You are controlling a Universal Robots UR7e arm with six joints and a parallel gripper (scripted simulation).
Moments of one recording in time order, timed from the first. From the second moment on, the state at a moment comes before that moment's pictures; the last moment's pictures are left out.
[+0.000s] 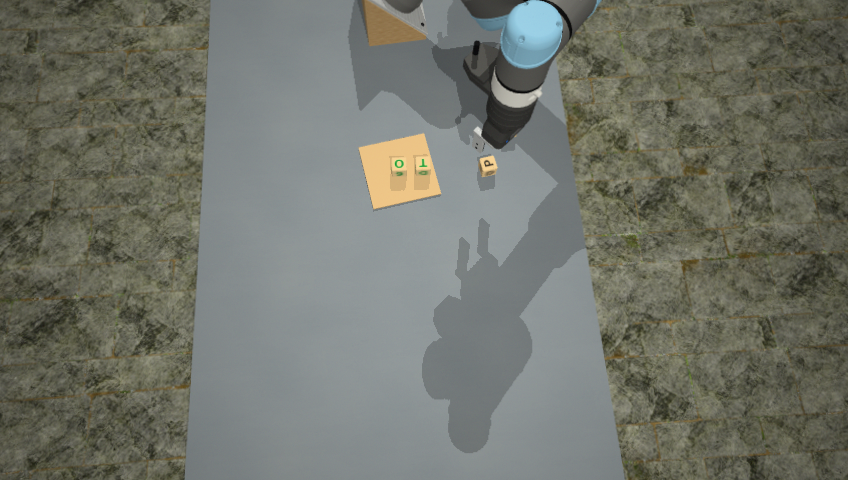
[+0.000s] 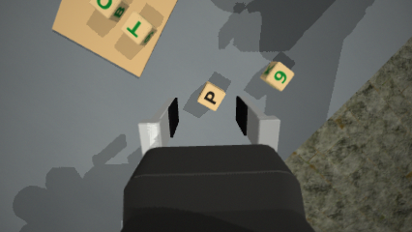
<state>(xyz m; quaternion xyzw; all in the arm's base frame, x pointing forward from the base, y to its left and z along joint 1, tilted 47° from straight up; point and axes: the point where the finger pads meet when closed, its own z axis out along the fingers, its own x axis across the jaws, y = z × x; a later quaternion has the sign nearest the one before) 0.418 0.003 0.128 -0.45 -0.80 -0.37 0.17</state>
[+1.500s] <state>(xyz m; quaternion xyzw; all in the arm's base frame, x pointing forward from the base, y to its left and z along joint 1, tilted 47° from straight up) 0.426 0.008 0.108 0.05 -0.91 -0.40 -0.05</state>
